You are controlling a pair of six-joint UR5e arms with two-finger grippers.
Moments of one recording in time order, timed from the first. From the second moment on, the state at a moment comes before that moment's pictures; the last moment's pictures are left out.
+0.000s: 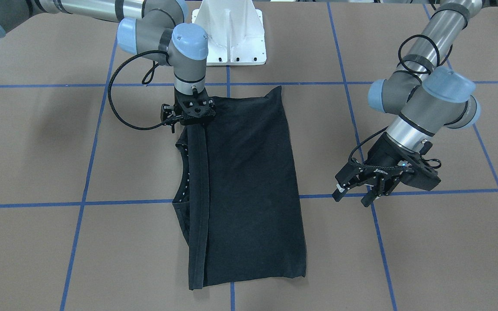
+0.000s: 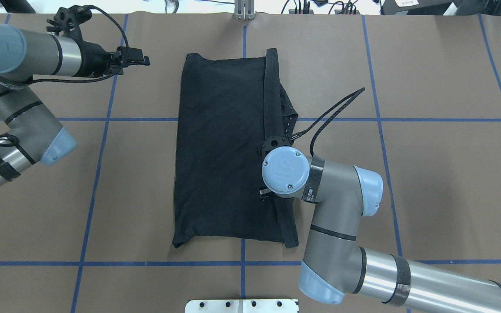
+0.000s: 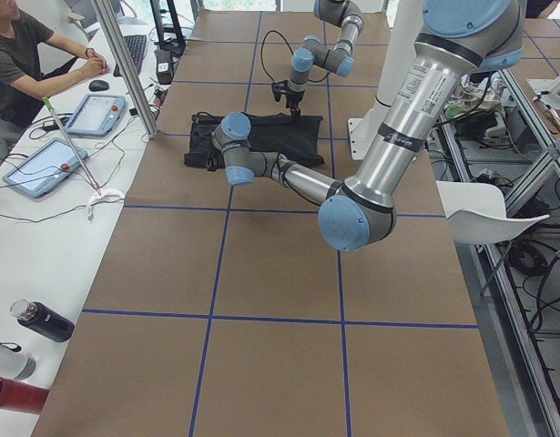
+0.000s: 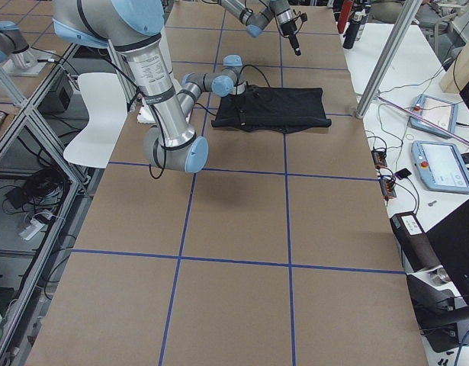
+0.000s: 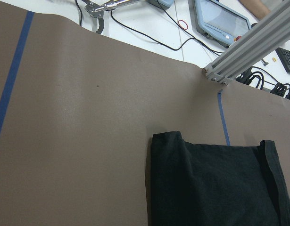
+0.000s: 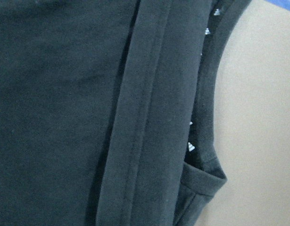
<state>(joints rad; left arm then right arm) -0.91 -2.05 -1.39 -2.59 -1.95 -1.29 0.39 -0.96 1.69 -1.68 1.66 0.99</state>
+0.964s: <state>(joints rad) -0.87 -2.05 -1.39 -2.59 -1.94 -1.30 0.48 -1.11 1.82 -1.68 1.76 0.99</state>
